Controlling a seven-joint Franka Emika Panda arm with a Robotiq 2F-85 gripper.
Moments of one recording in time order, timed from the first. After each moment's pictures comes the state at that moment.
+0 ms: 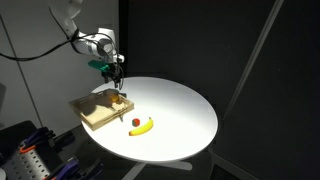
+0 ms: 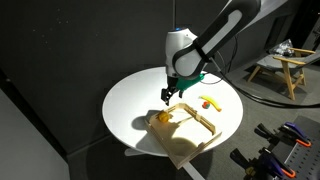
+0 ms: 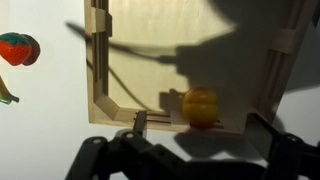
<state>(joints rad) 0.26 0.54 0.05 -1.93 -0.09 2.50 0.35</state>
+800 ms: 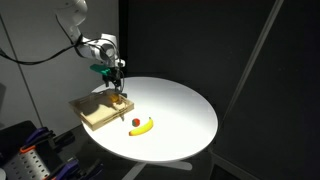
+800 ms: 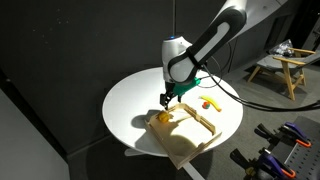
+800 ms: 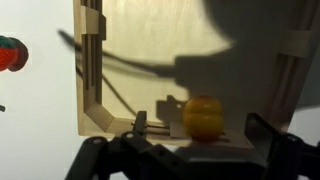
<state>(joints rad) 0.27 0.63 0.05 -1.85 -0.09 2.45 0.35</state>
